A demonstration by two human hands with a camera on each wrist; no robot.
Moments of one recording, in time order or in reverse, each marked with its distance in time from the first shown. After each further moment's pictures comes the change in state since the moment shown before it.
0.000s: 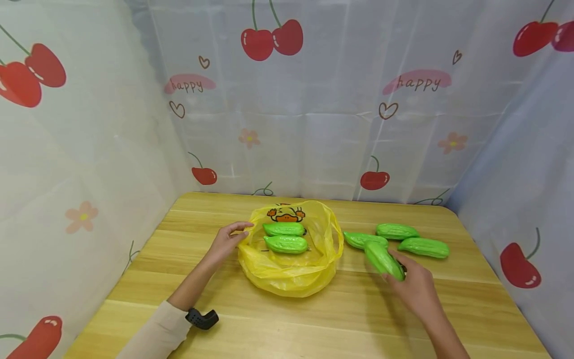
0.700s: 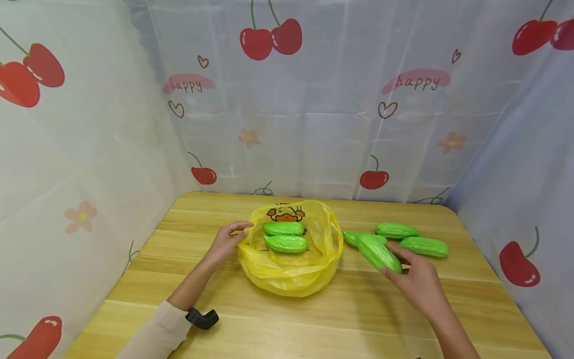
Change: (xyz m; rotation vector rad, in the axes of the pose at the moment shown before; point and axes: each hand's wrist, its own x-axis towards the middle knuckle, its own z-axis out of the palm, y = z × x) left_hand -0.016 0.035 -0.002 0.000 -0.059 -0.010; right_hand 0.000 -0.023 -0.019 0.102 0.007 -0.034
